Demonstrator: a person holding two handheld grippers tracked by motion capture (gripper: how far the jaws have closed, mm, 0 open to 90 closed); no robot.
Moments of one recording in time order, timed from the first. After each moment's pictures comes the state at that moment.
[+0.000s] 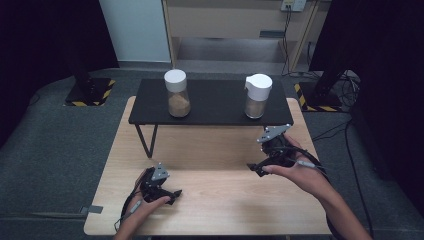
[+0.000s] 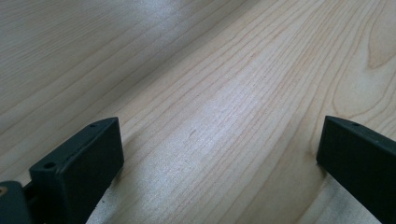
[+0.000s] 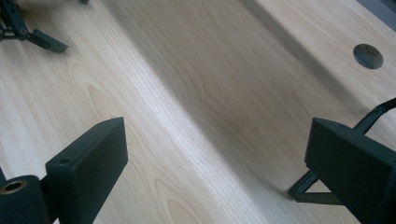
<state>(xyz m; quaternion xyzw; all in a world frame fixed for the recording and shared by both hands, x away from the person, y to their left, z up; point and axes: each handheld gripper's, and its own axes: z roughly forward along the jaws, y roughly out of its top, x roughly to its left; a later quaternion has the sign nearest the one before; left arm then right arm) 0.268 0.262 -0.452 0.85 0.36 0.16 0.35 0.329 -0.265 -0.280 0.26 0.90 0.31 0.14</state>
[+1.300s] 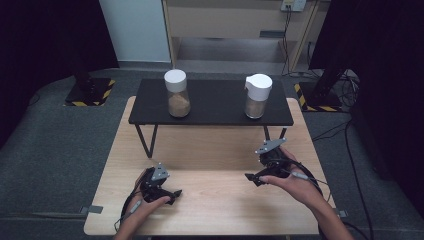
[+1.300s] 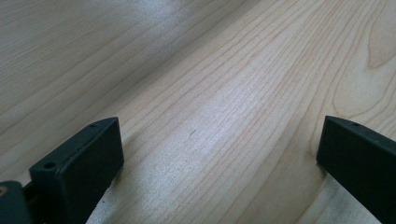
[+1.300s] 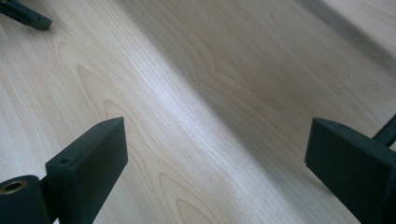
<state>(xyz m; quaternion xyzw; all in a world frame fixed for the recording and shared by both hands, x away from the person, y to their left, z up) 0.268 0.262 -0.452 0.85 0.36 0.16 0.35 0.331 -0.271 -0.335 0.28 0.90 0.32 0.12</state>
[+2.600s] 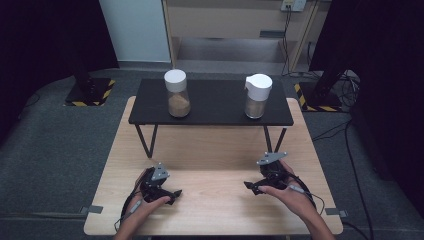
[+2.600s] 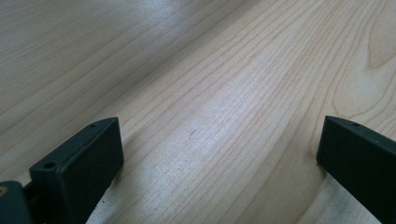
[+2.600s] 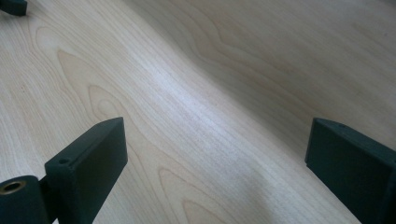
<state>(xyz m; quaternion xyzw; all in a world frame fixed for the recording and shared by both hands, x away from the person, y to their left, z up) 0.268 0.262 -0.452 0.85 0.36 0.16 0.35 0.319 -0.284 -0.394 0.31 0.88 0.35 0.11</state>
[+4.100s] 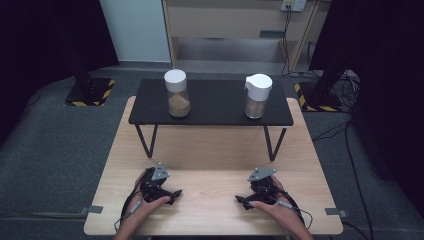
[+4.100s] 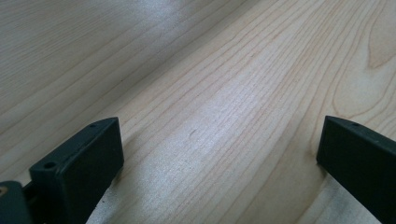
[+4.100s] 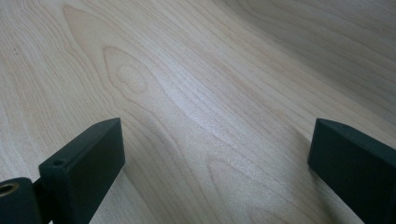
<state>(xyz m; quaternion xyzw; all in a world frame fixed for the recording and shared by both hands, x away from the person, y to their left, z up) 0.268 0.262 -0.452 0.85 0.36 0.16 0.35 0.296 -0.266 -0.445 0.30 0.88 0.36 0.10</state>
